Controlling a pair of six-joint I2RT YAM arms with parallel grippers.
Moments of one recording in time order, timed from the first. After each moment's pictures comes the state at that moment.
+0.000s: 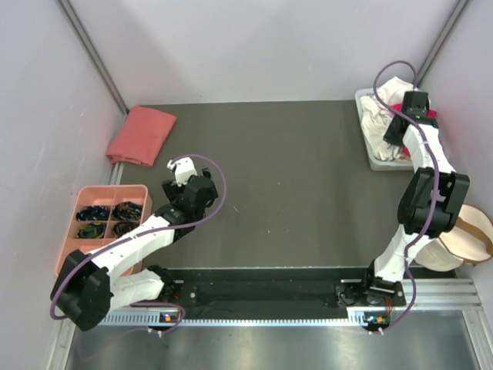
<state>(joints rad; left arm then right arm) -0.61 1.11 0.61 -0.12 -0.77 -0.57 -0.21 1.83 1.54 -0.55 0.13 0.24</state>
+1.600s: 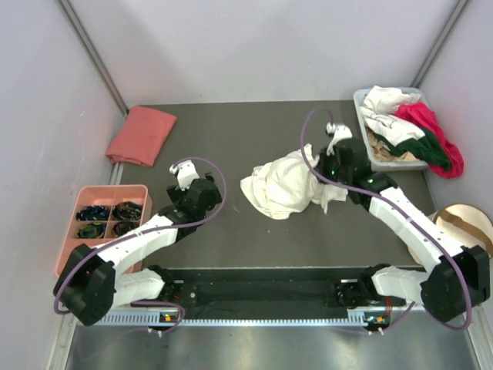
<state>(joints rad) -0.61 1.15 0.58 -0.13 -0.68 -0.68 0.42 1.18 0.97 -0.31 0.01 0.25</state>
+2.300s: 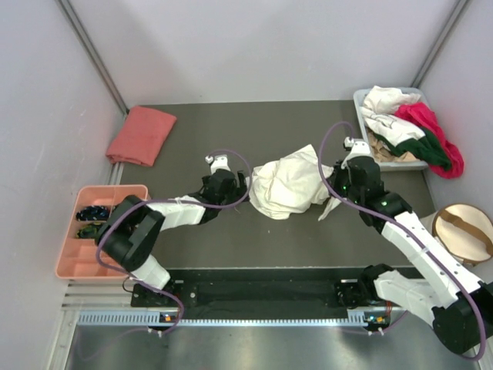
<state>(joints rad) -0.61 1.59 0.70 0.22 -0.27 -0.60 0.42 0.96 0.79 -0.38 0.14 0.34</state>
